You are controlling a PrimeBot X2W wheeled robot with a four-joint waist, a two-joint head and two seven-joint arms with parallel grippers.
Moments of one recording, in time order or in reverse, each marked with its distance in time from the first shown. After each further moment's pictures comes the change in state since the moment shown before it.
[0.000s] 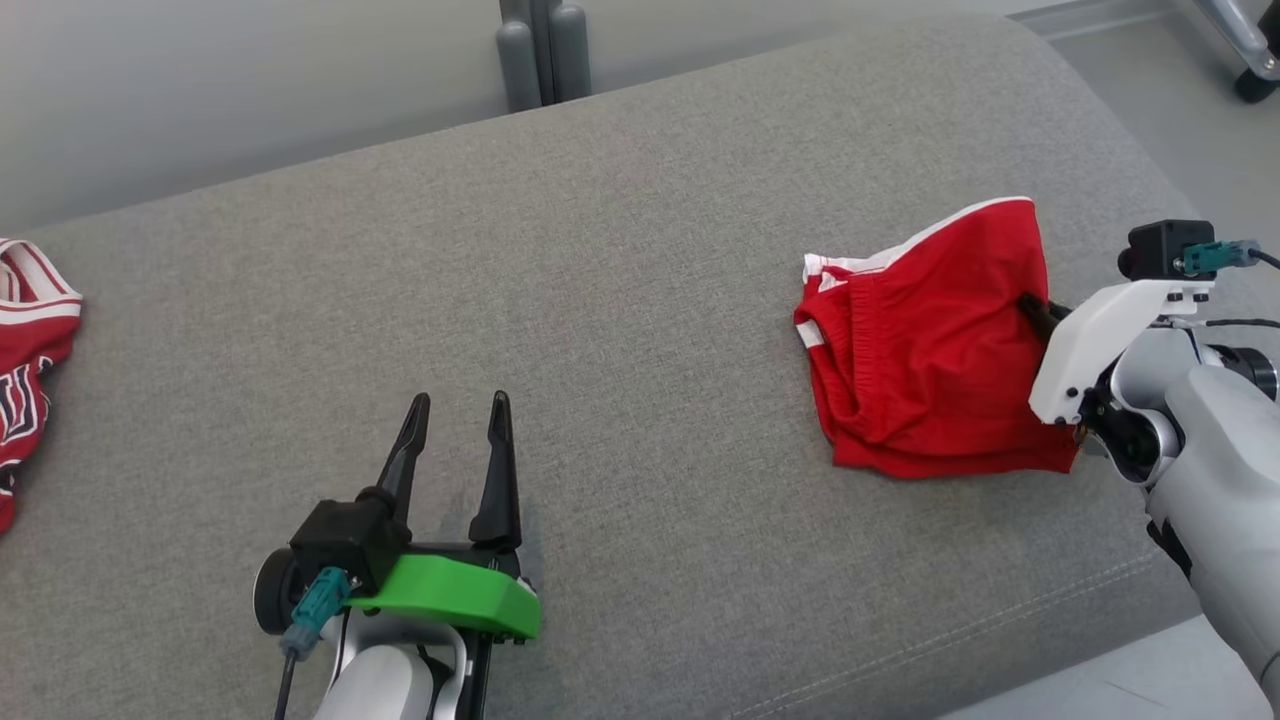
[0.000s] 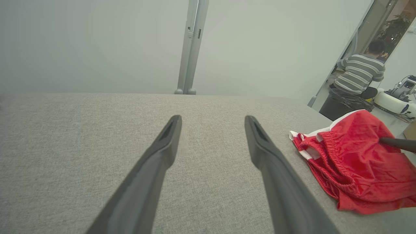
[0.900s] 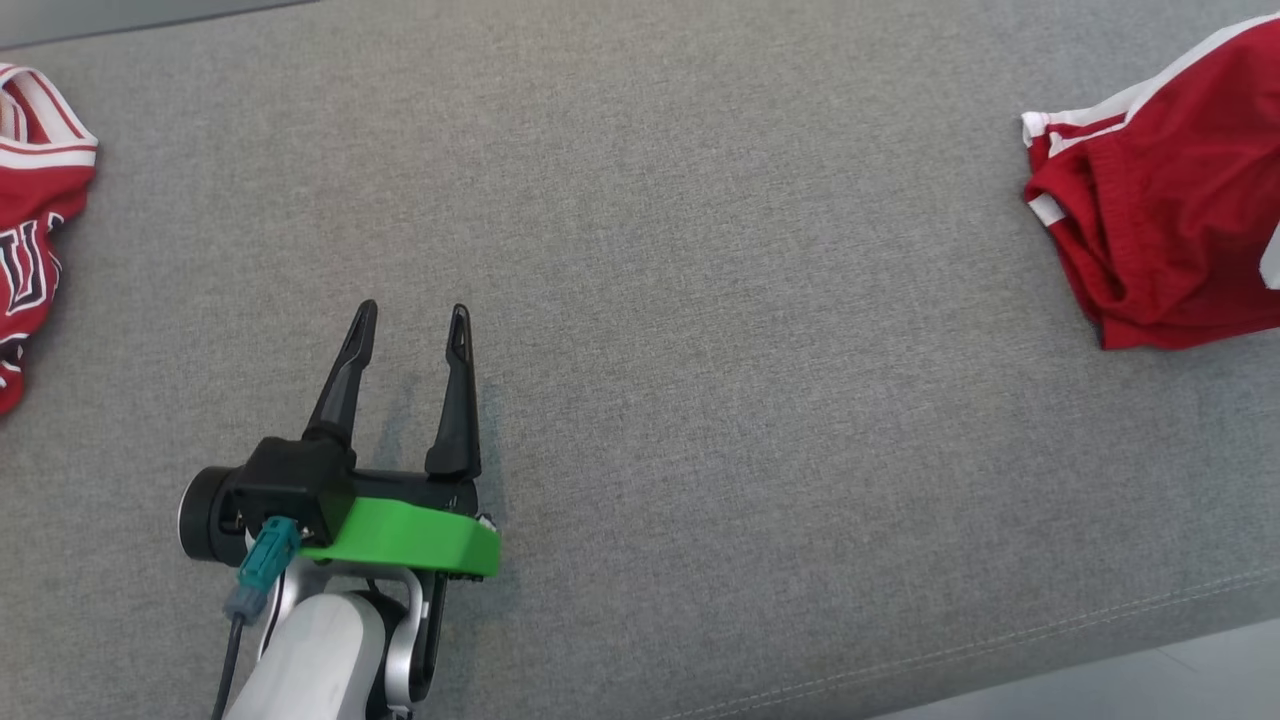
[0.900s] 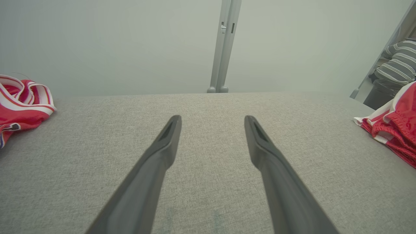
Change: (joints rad) left arm -0.074 0.090 0.002 -0.158 0.067 0.045 0.066; right arm -0.274 -0.193 0.029 0.251 -0.111 0.000 -0.199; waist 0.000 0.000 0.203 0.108
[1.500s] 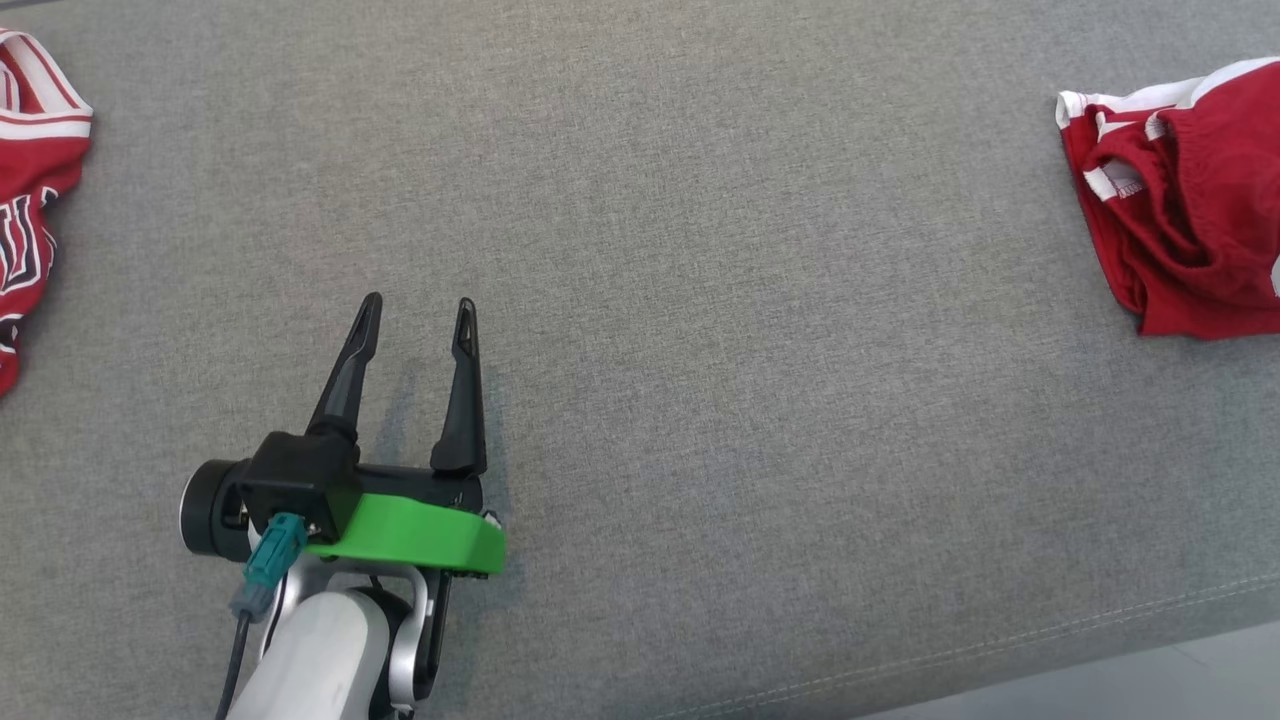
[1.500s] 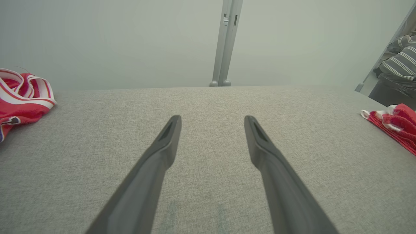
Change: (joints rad) left arm -0.009 0.010 -0.017 -0.025 0.012 0.017 0.019; right arm -0.033 0.023 -0.016 0.131 -0.059 0.000 -0.143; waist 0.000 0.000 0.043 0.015
